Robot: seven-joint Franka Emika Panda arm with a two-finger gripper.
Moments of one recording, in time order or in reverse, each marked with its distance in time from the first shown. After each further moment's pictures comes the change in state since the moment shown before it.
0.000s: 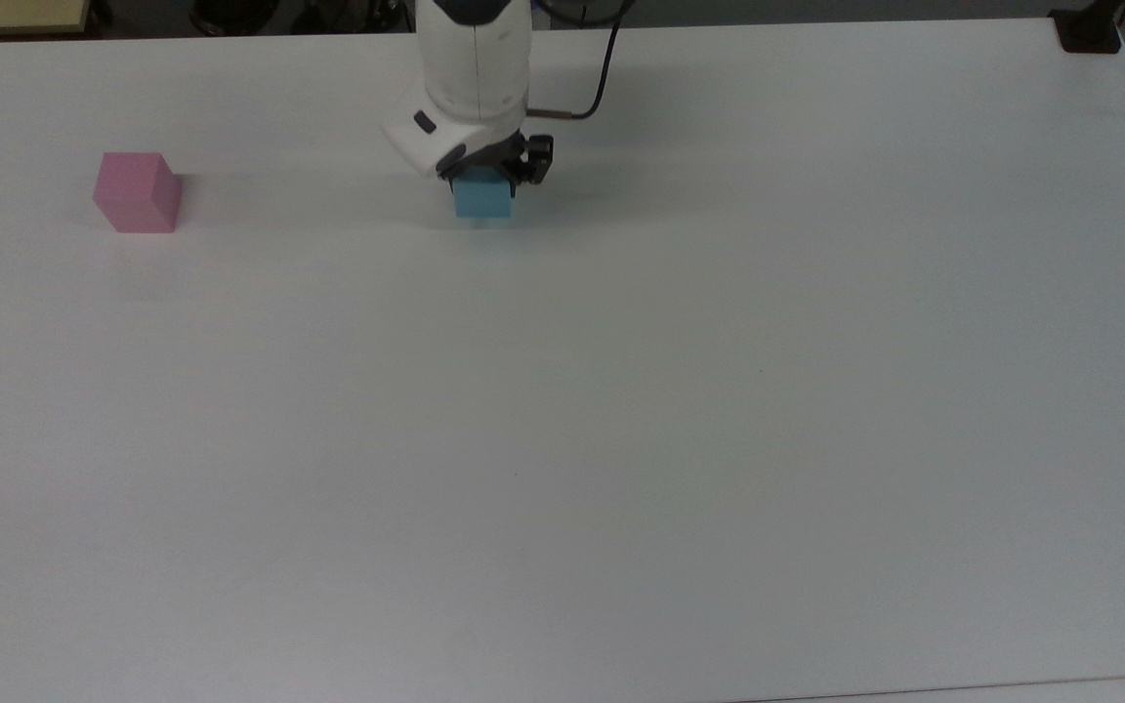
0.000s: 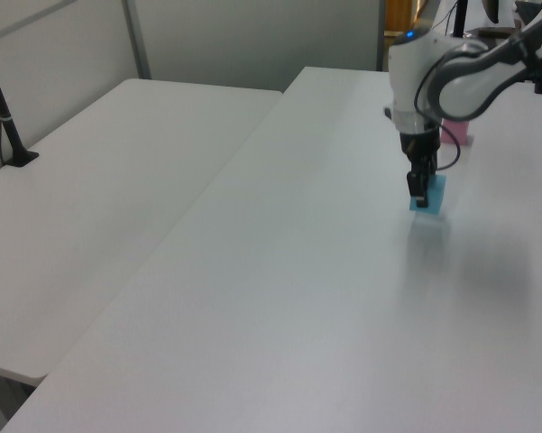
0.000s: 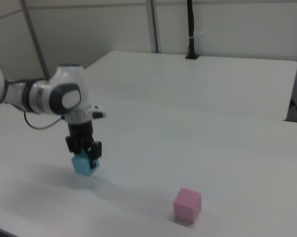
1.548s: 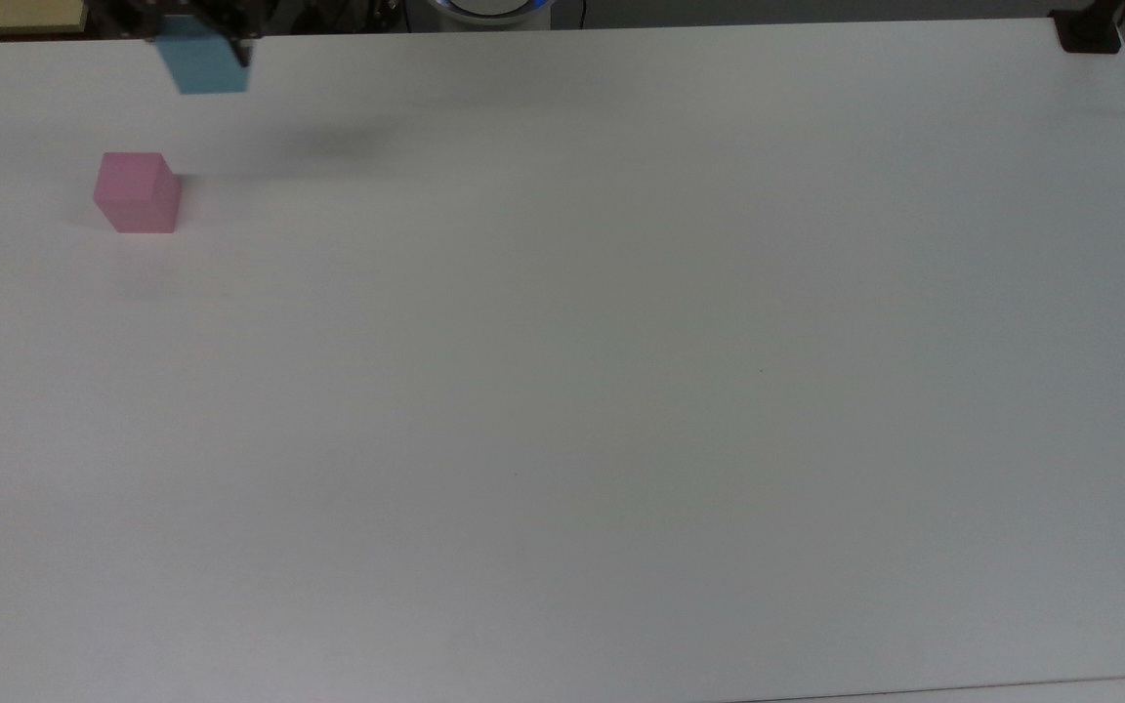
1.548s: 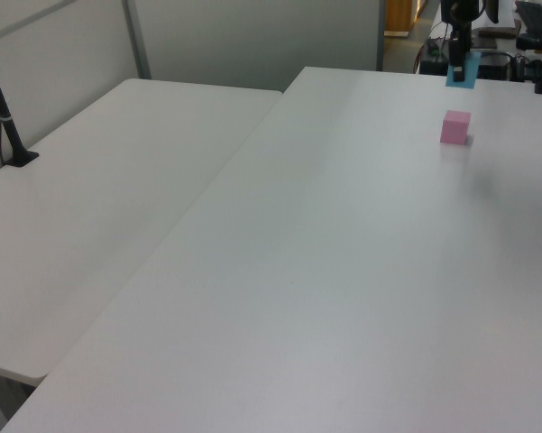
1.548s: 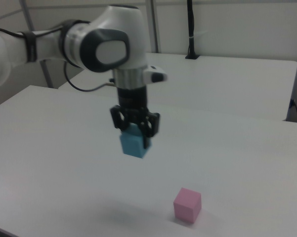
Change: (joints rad) arm -0.418 -0.050 -0.027 0.365 -0.019 -0.357 -0.494
